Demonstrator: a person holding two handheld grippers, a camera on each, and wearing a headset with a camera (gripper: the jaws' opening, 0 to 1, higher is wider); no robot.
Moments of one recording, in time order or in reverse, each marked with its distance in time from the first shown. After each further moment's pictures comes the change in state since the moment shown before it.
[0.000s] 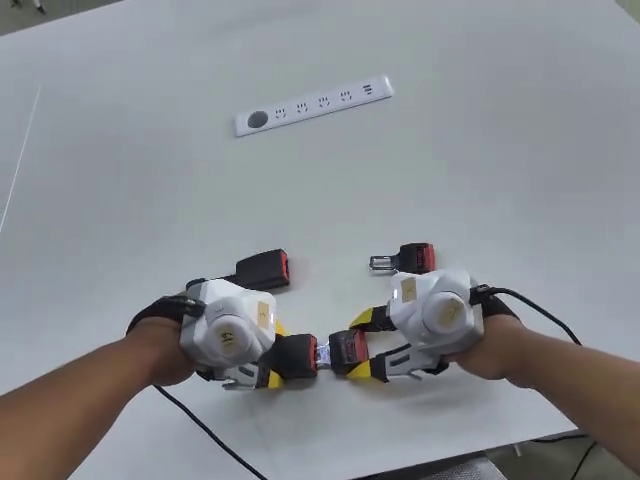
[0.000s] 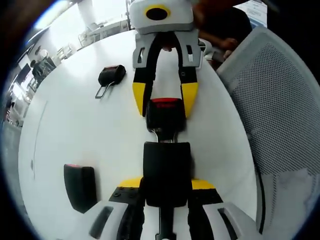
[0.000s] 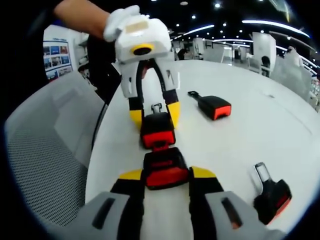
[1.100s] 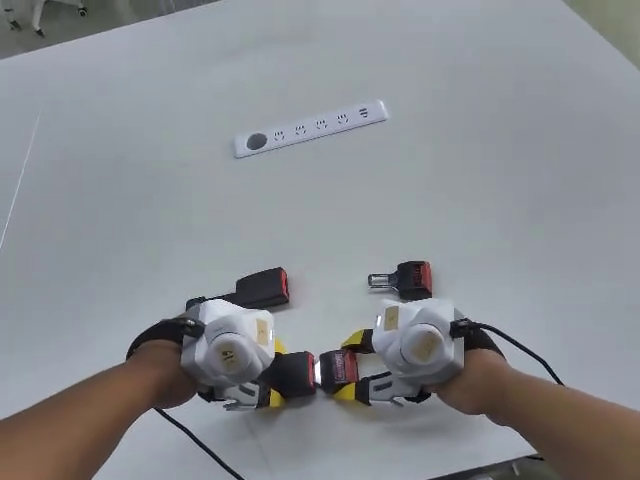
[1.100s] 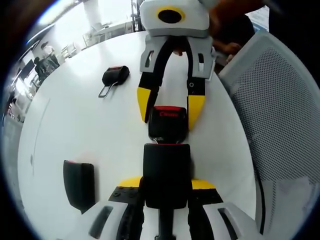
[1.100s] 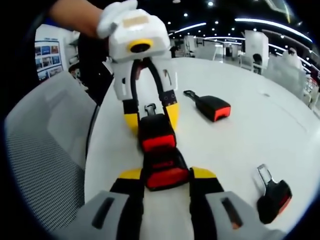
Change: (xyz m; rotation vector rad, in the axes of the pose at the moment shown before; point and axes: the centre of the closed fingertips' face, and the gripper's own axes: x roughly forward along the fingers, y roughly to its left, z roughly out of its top) left arm -0.001 -0.002 -0.002 -0.032 -0.045 0.009; right arm 0.010 0.006 0.007 0.001 0.029 -0.082
